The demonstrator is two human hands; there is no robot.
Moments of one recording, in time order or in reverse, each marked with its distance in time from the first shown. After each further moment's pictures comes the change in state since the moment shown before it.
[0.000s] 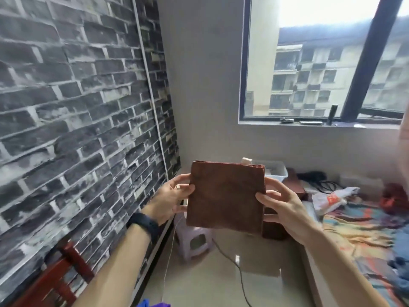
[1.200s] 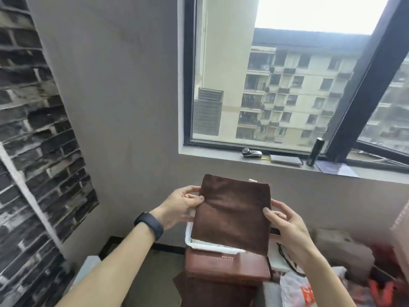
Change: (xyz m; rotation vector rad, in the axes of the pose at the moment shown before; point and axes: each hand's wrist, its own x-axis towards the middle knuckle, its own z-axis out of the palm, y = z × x) left_hand 0.691 -0.030 0.231 0.087 -0.164 -0.150; right_hand 0.557 0.039 -0.391 -0.036 0.269 0.086
